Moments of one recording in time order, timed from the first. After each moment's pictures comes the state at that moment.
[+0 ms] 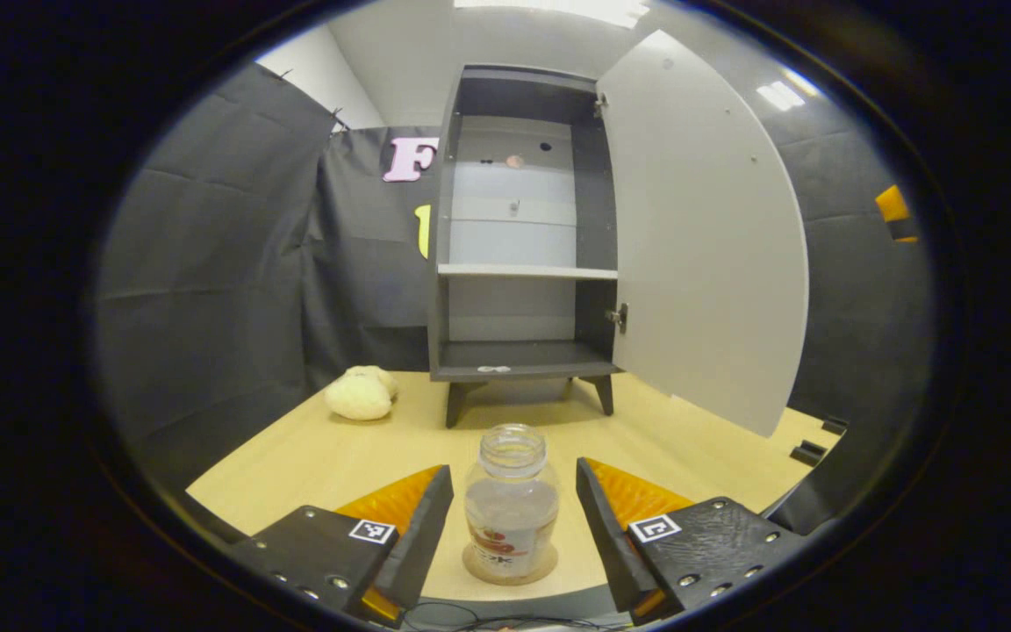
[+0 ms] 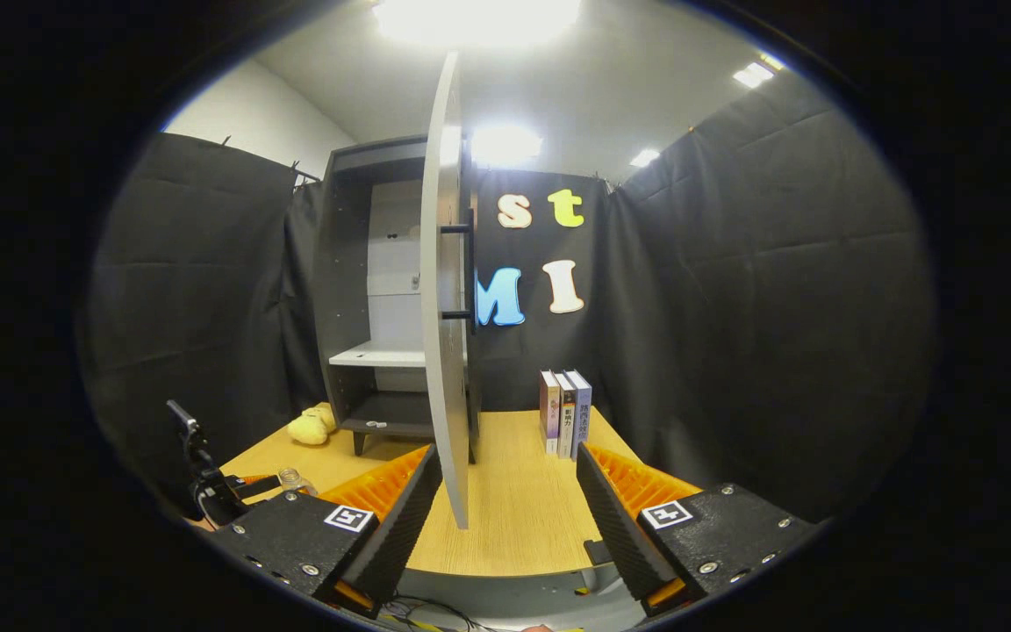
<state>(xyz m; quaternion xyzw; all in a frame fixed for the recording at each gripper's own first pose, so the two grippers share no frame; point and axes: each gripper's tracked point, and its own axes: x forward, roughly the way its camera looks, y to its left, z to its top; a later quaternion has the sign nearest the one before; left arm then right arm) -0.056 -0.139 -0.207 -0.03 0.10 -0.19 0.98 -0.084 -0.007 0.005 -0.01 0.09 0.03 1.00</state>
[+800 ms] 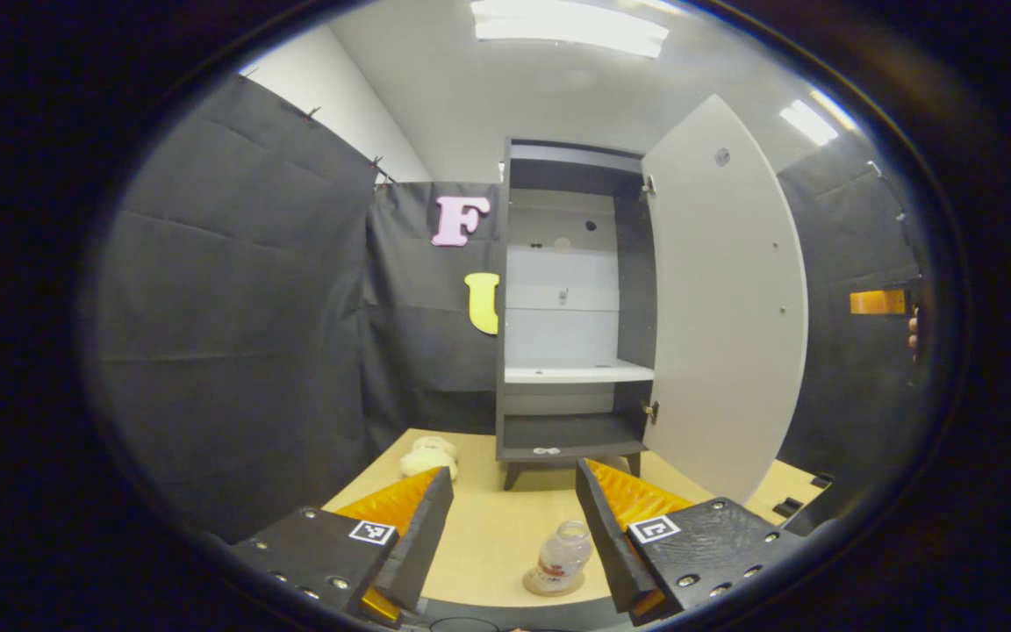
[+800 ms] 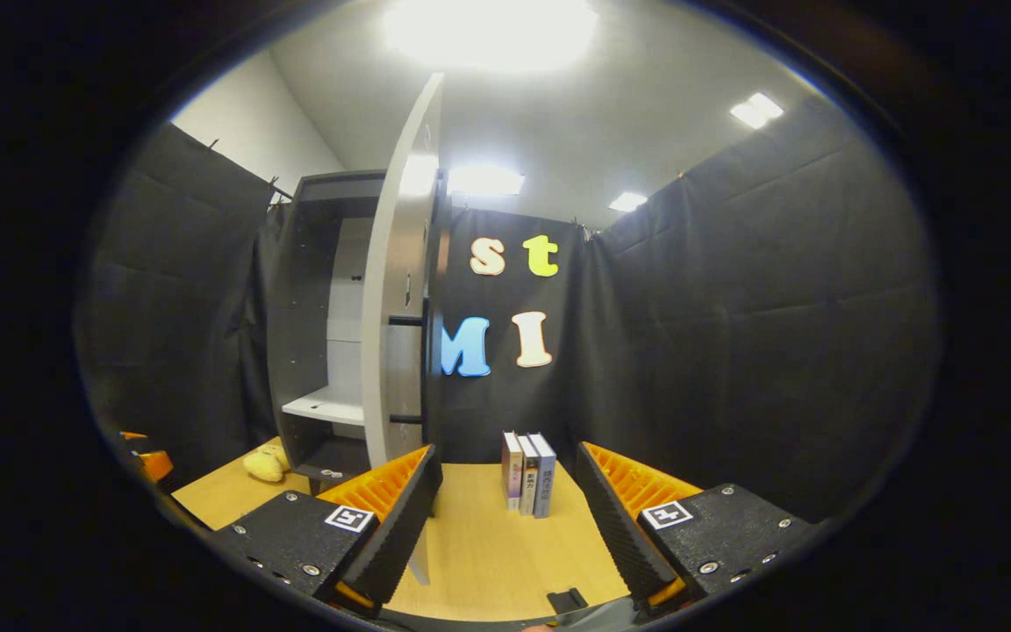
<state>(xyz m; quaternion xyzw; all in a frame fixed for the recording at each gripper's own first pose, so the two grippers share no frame) -0.093 -0.028 -0.030 -0.03 0.04 -0.11 0.99 -0.017 -0.038 0.087 -0.05 0.02 -0.04 1.00</state>
